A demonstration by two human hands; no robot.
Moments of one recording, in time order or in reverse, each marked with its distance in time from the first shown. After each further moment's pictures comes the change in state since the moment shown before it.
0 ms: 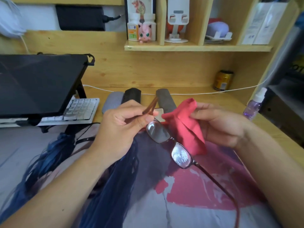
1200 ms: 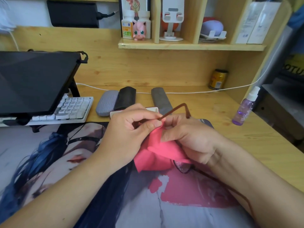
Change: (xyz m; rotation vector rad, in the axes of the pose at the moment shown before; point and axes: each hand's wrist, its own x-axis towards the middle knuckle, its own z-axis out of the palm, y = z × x) left_hand -0.003 -0.001 0.021 0.155 -0.031 -0.021; right_hand 0.007 0.031 0.047 -0.140 0.058 0.045
